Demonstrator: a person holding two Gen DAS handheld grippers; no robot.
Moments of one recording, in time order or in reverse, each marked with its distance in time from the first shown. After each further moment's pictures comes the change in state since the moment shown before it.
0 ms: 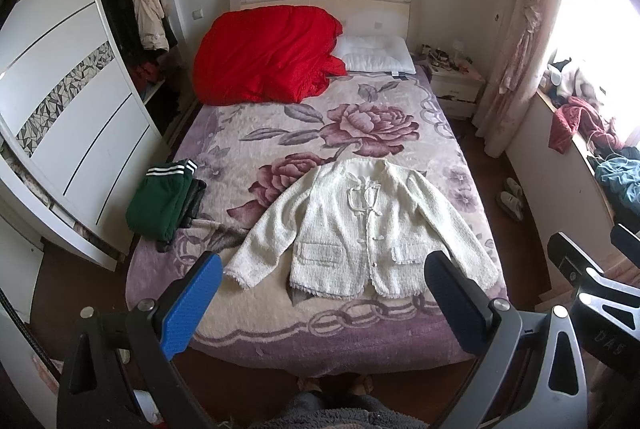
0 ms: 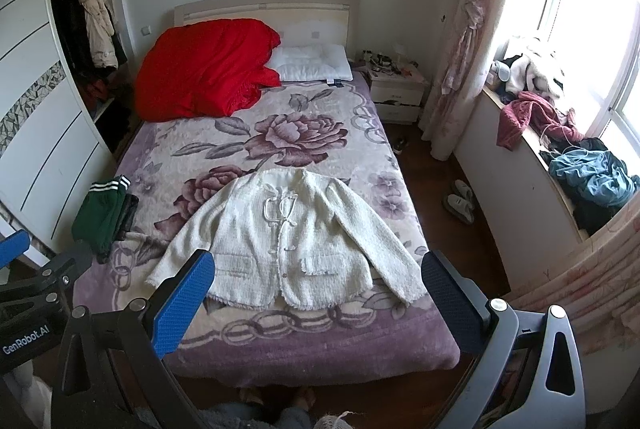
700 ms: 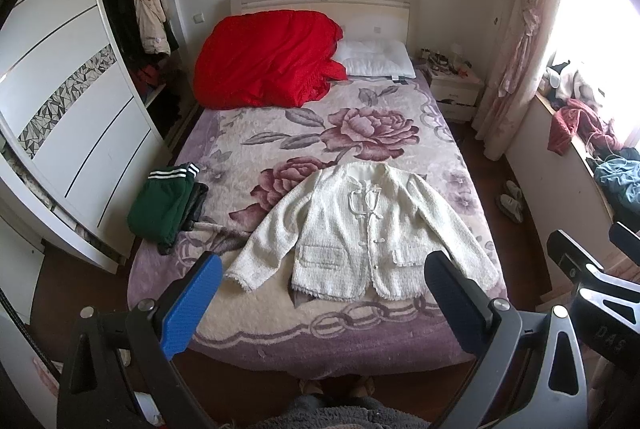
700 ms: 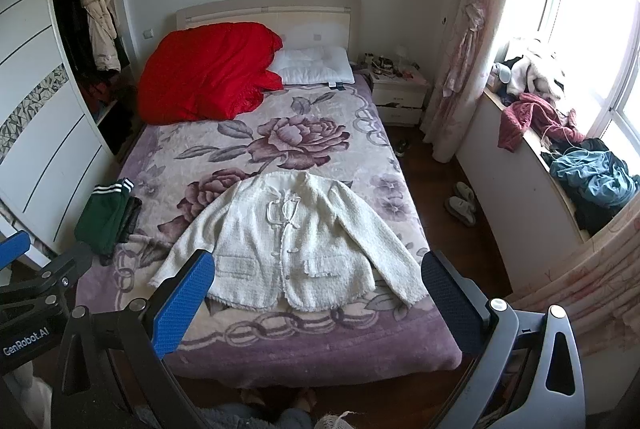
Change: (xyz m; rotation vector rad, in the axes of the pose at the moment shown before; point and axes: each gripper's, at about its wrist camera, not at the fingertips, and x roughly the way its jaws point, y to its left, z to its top) left arm -0.006 0.004 0.012 -0.001 -0.016 -0.001; right arm -0.004 0.002 -0.001 -0.001 -0.006 0.003
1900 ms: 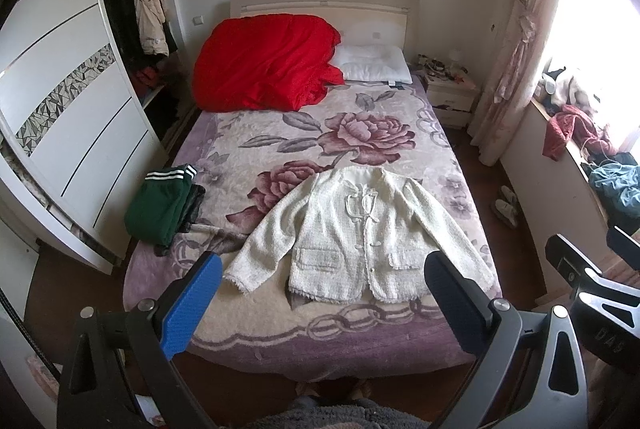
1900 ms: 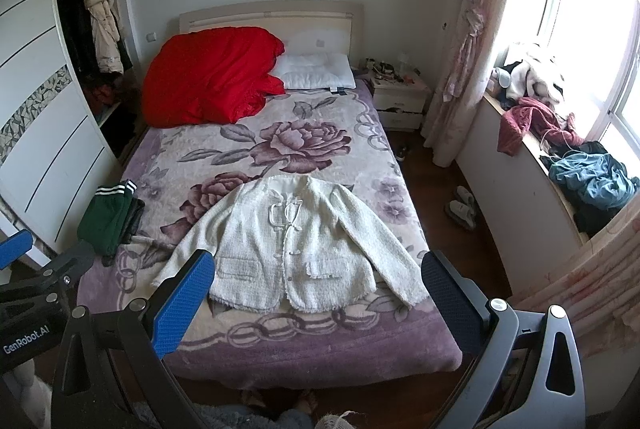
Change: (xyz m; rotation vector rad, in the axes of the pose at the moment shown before) left arm -0.007 0.005 -0.008 -0.009 -0.025 -0.014; right arm -0.010 0.012 0.012 0.012 -0.010 -0.001
